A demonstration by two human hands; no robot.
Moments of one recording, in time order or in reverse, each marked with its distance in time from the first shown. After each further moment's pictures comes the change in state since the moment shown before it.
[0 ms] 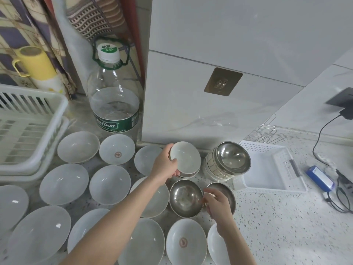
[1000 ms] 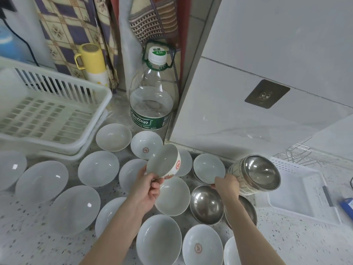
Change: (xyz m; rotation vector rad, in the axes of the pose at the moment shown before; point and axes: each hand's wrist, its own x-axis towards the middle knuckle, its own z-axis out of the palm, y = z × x) left_hand -0.082 -0.043 -0.091 -1.003 0.142 -0.327; right_hand 0.055 -0.059 0.054 -0.436 0.118 -0.074
